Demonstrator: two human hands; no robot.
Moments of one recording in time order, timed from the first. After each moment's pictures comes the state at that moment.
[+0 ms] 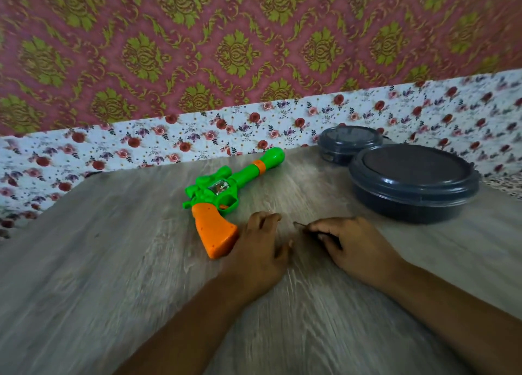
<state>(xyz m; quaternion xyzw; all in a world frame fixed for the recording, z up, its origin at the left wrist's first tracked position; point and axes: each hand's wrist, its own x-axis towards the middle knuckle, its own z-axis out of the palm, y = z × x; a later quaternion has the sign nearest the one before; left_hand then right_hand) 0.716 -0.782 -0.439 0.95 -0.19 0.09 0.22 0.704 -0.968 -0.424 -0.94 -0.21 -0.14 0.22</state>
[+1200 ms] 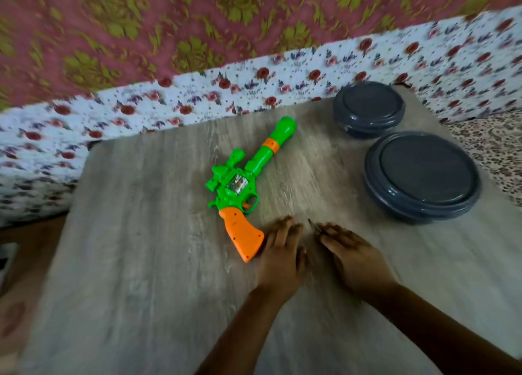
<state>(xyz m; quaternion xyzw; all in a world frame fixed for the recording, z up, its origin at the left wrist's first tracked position) 0.705 -0.780 -0.412 0.95 -0.14 -0.05 0.27 0.696 -0.945 -0.381 -0.98 -0.13 0.07 0.10</state>
